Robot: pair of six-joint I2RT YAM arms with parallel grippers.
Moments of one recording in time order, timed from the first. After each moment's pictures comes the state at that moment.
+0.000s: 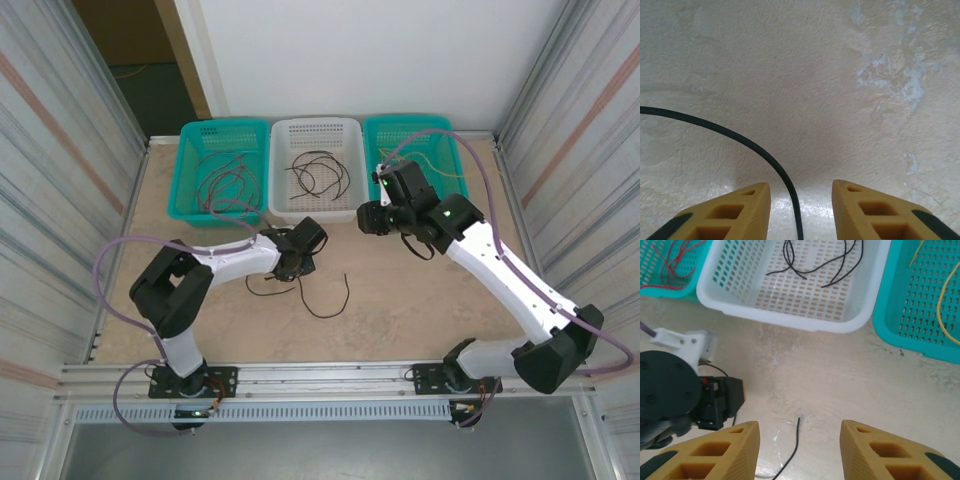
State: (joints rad) left arm -0.79 1.76 1.08 -0.58 -0.23 -1.03; right arm 0.64 1.29 1.36 -0.89 0.08 0.39
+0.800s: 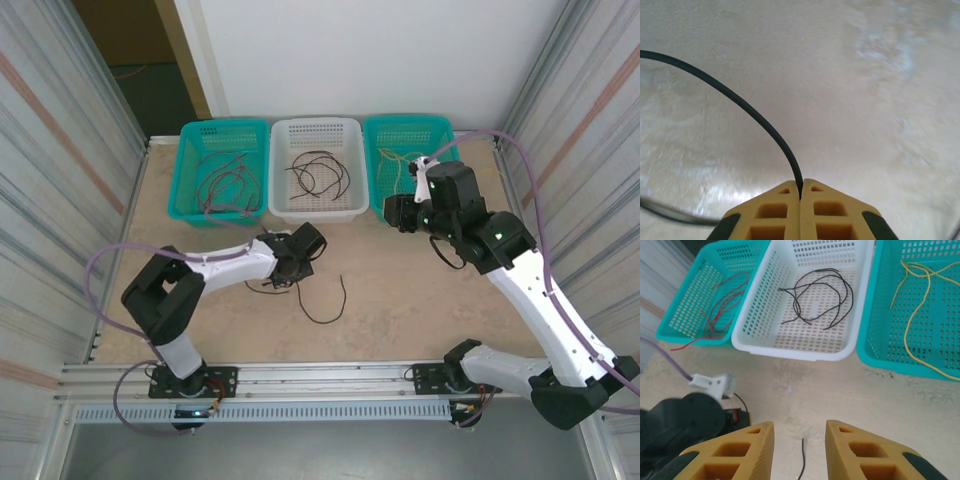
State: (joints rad) left arm -0.88 1.64 1.04 -0.65 -0.29 -1.08; right arm 0.55 1.08 1.36 -0.89 0.02 0.42
